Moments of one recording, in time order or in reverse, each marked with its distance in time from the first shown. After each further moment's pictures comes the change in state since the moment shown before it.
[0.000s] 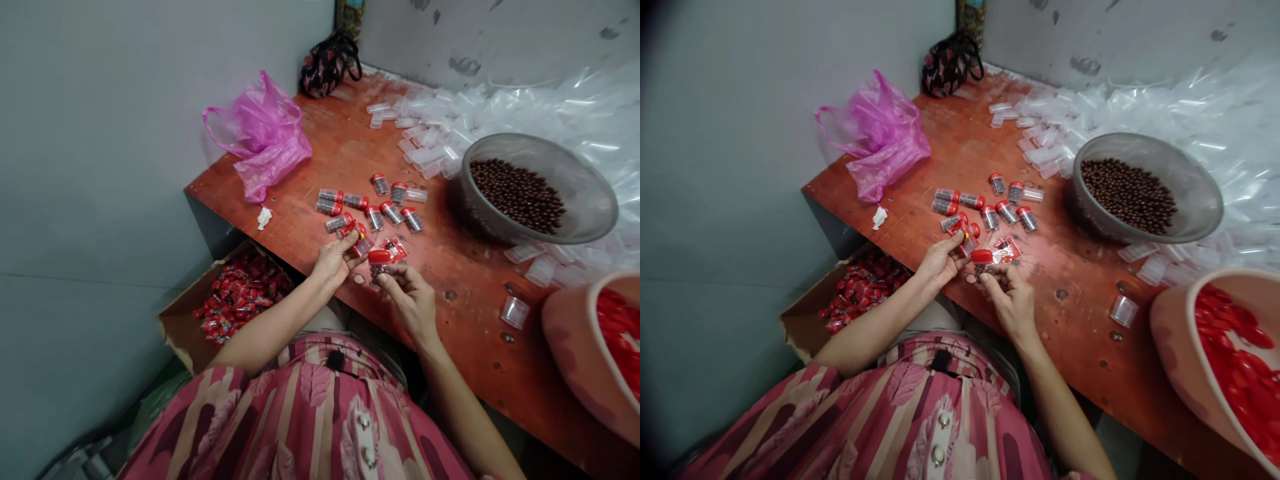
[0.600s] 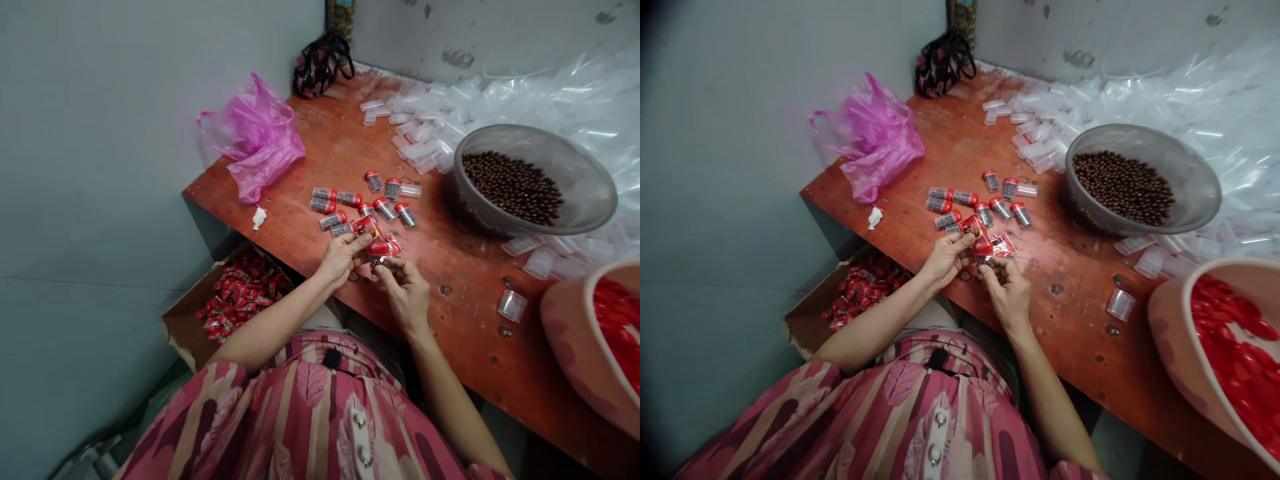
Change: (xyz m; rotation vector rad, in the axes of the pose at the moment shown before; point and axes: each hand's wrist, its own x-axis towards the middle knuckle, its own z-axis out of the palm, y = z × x) left_hand -0.007 -0.015 0.019 0.215 -0.220 0.064; right_hand 0.008 0.021 -0.004 -0.073 0.150 -0.096
